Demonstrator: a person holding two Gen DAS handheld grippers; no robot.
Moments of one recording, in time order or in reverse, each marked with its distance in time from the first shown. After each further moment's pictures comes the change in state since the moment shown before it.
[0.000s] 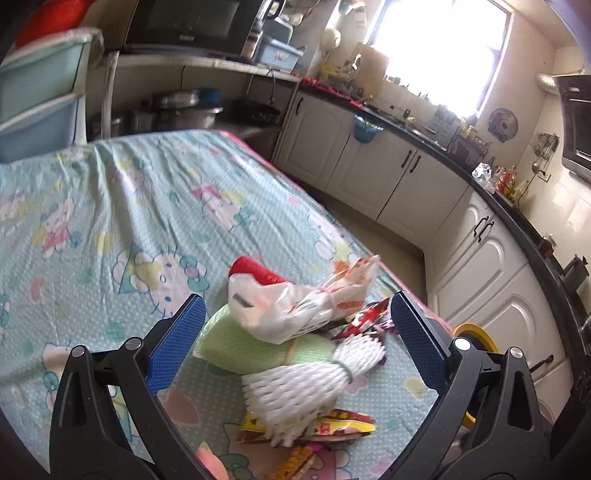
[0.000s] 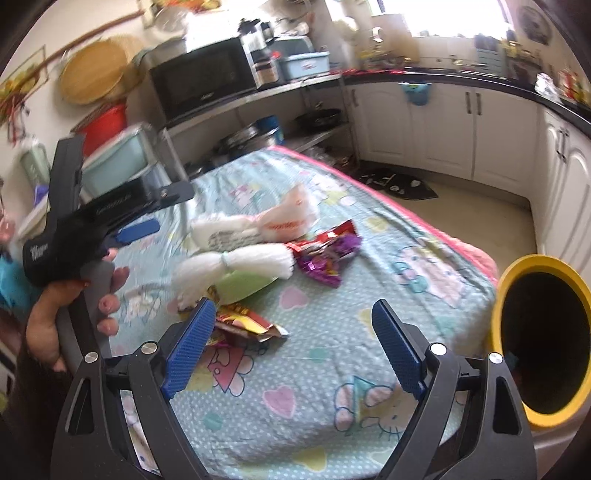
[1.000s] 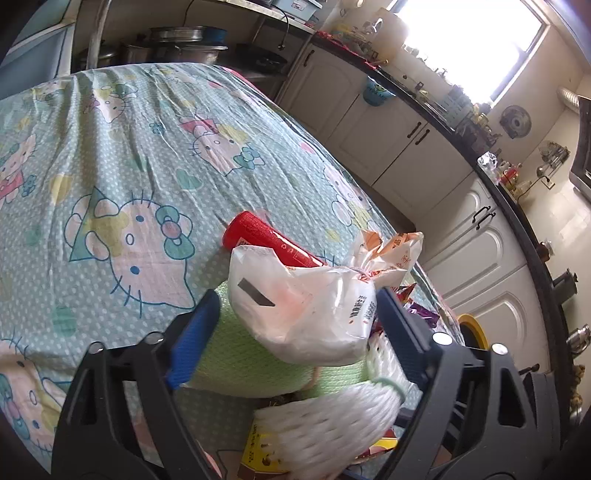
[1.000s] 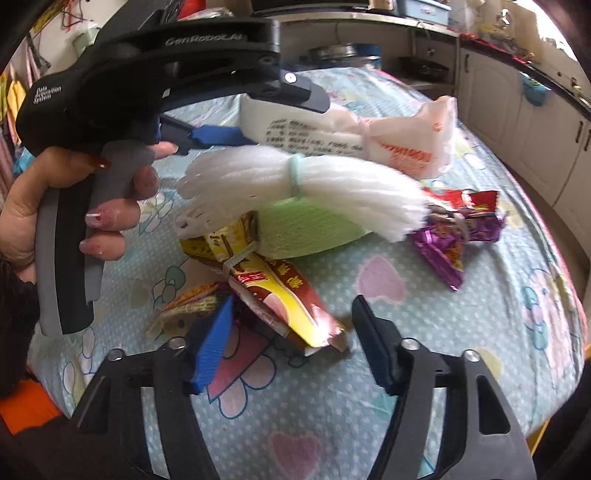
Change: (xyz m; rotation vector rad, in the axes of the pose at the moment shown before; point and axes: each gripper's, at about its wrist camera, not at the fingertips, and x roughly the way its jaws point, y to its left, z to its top) left arm 0.069 0.030 0.000 -0.103 0.180 -0.082; right arm 0.122 0.043 -0.008 -0.333 0.307 0.202
